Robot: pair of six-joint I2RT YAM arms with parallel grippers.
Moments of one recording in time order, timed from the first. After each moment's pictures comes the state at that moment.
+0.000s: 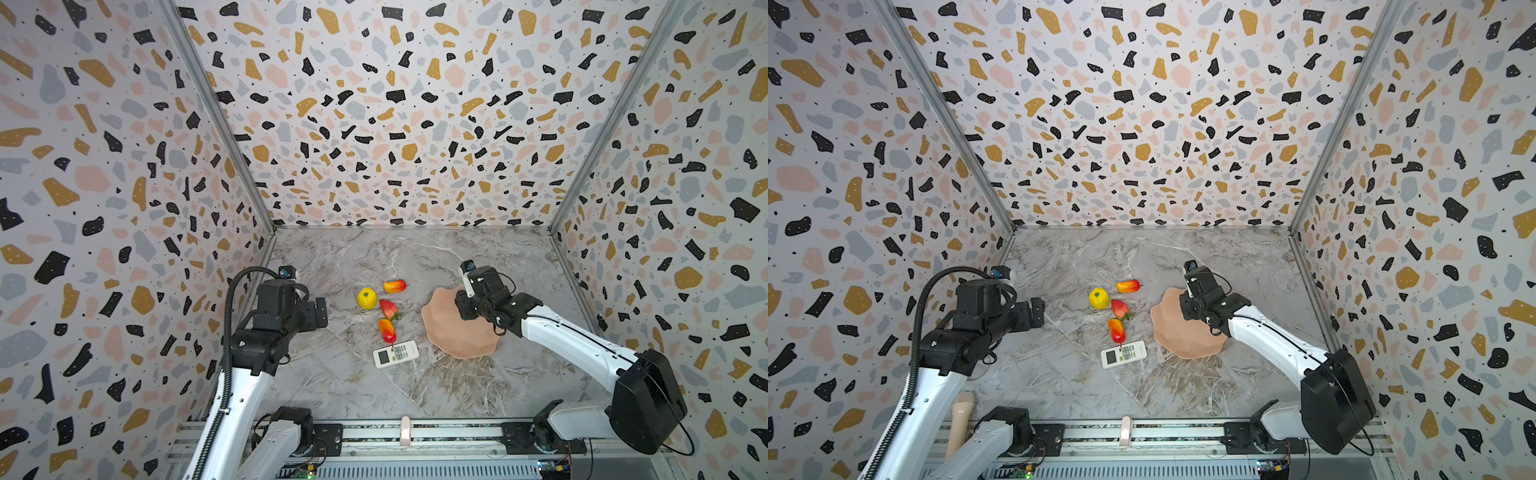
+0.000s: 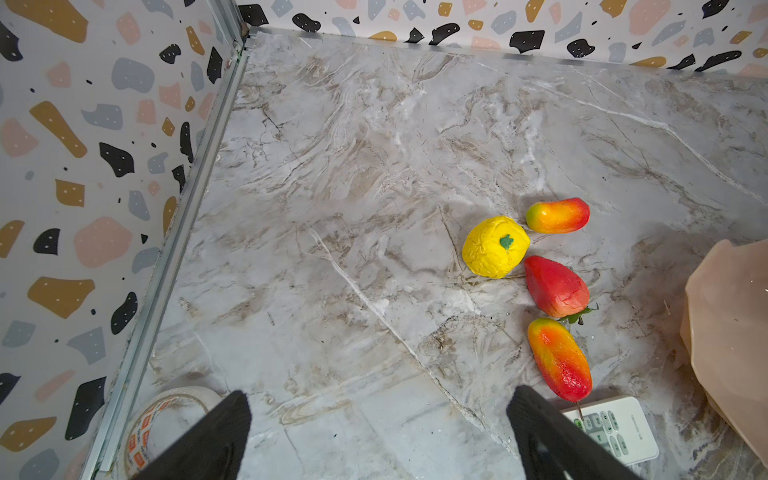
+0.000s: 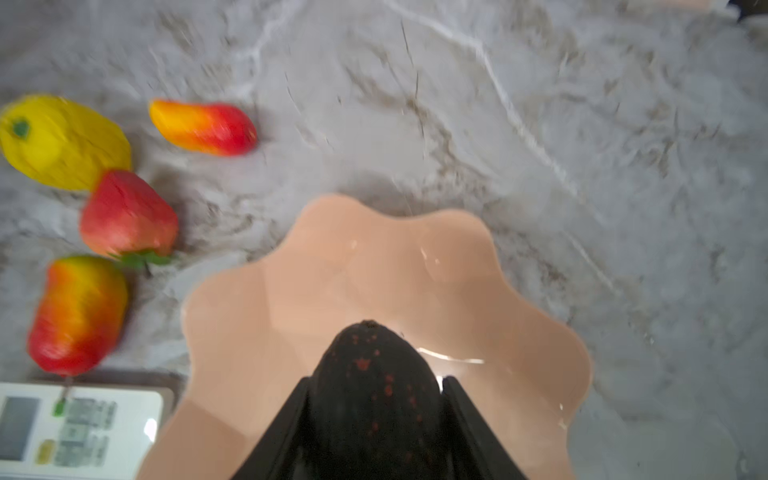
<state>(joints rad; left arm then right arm) -0.11 0.82 0.97 -0.89 -0.10 -0.16 0.60 1.35 0.90 -0.43 0.14 0.19</state>
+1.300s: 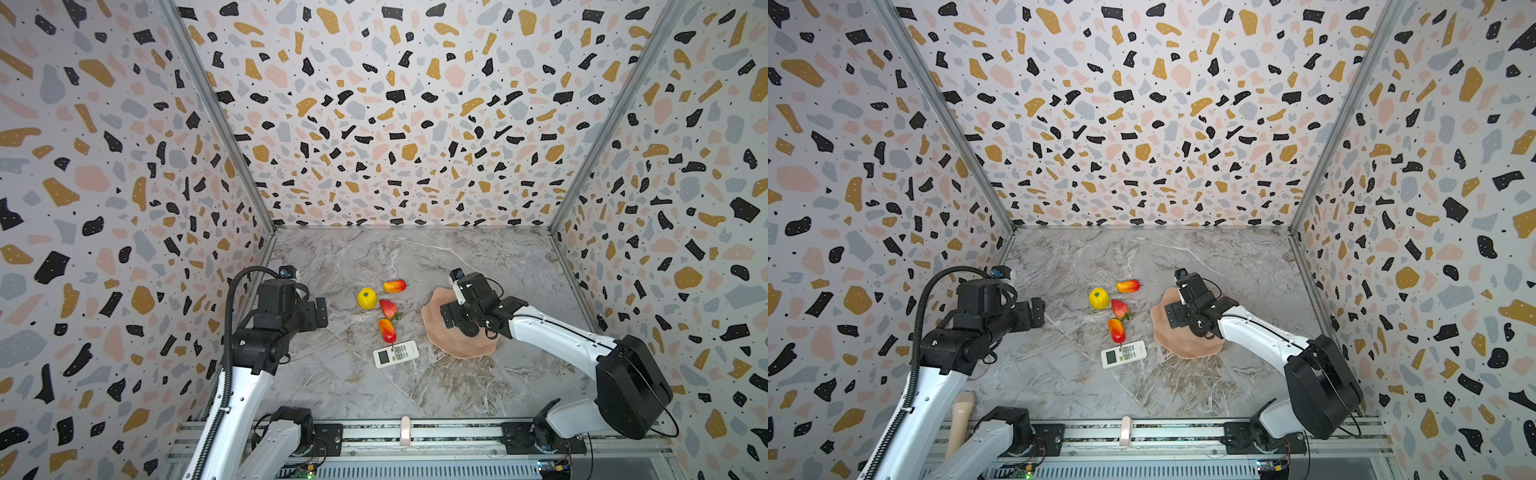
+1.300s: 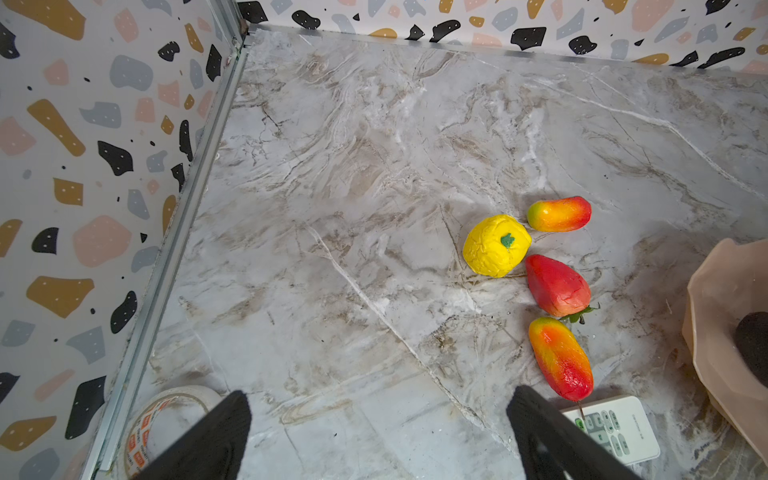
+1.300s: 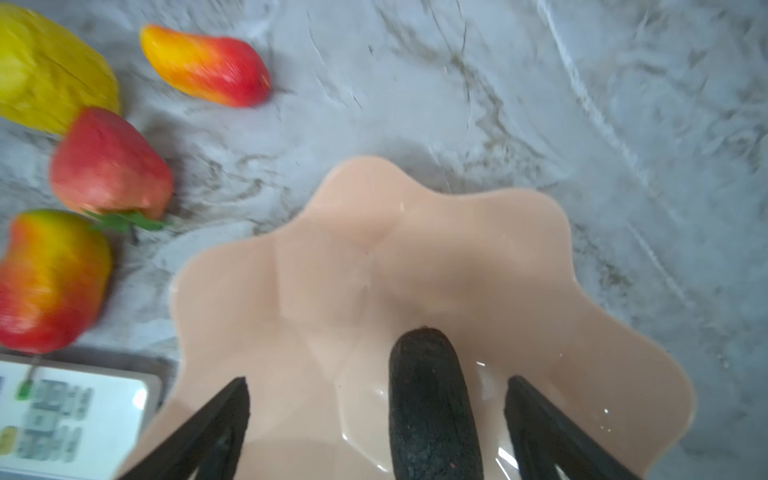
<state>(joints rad) -0.11 0.82 0.97 -0.89 -0.10 -0.16 0.69 1.43 0.97 -0.38 0.12 0.17</state>
